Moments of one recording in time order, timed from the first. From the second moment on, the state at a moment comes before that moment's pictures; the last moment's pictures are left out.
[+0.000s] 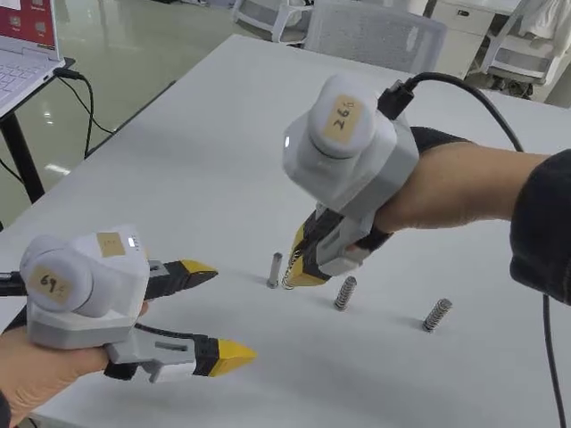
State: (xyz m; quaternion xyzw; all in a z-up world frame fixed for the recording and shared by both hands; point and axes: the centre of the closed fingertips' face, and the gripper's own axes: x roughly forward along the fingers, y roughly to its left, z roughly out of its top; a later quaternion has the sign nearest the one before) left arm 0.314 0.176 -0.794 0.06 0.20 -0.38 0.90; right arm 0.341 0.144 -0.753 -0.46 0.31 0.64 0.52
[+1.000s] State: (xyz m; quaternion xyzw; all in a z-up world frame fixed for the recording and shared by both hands) left arm 0.316 0.187 -0.800 0.05 0.21 -0.37 0.90; right arm 0.393 0.162 -0.768 -0.48 0.32 0.62 0.54
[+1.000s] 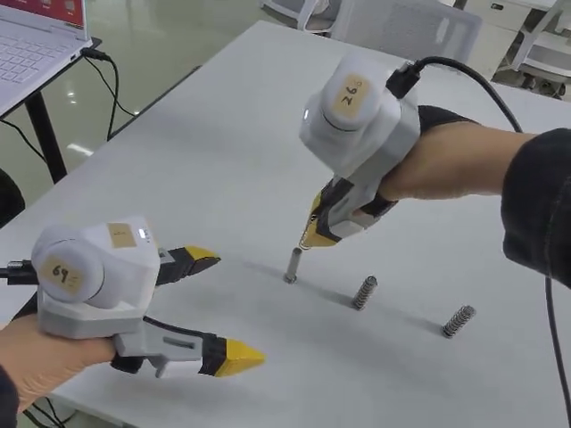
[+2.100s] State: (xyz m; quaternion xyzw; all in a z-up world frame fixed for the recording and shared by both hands) left arm 0.318 0.191 -0.810 0.04 0.22 -0.37 0.90; right arm 0.401 0.166 -0.793 -0.47 0.33 0.62 0.53
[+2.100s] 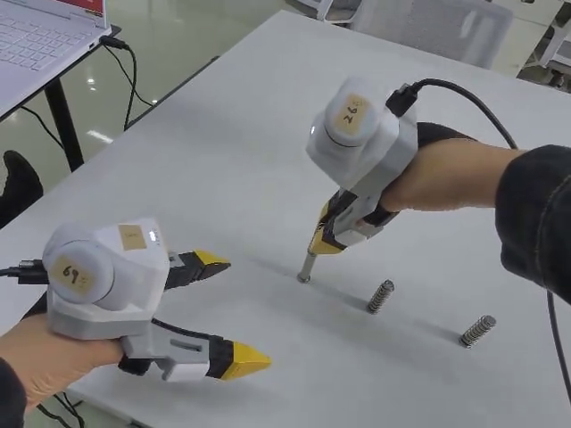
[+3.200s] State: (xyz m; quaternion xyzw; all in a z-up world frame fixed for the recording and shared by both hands) left arm 0.314 0.190 -0.810 0.04 0.23 -0.36 0.90; right arm 0.396 0.168 -0.842 -0.49 0.36 0.62 0.50
